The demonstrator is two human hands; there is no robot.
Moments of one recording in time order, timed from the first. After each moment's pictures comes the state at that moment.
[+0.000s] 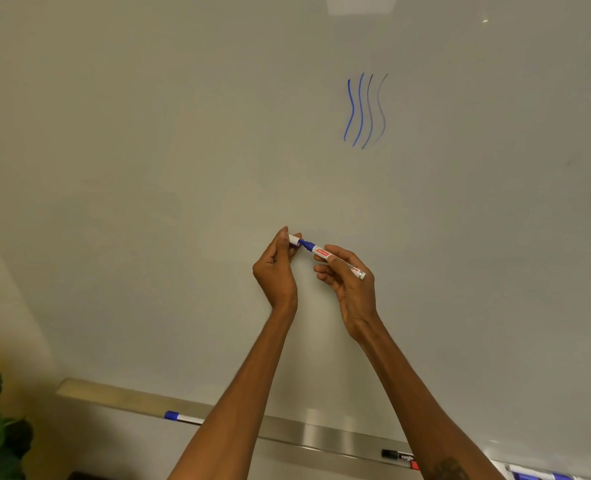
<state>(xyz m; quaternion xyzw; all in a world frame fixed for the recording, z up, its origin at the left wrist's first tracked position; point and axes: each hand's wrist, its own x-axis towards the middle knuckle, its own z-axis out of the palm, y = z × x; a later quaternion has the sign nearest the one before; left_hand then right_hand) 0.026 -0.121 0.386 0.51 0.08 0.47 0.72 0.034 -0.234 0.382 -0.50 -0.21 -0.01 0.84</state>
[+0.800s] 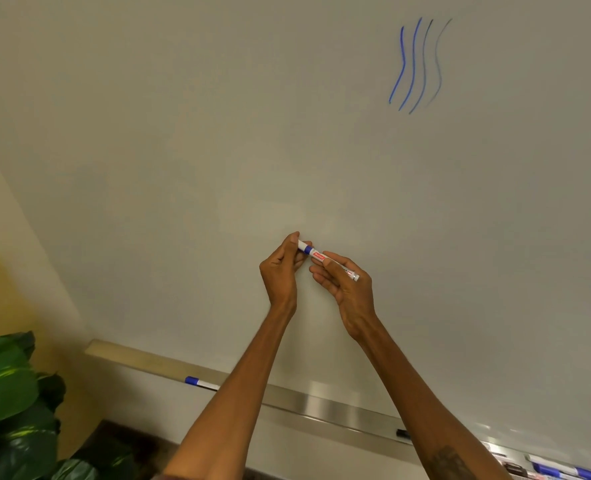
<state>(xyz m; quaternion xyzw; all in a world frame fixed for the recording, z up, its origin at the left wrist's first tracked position) 0.024 -0.075 0.329 0.51 0.08 0.40 0.76 0.039 -0.190 0.329 -0.49 -0.16 0.10 0.85</state>
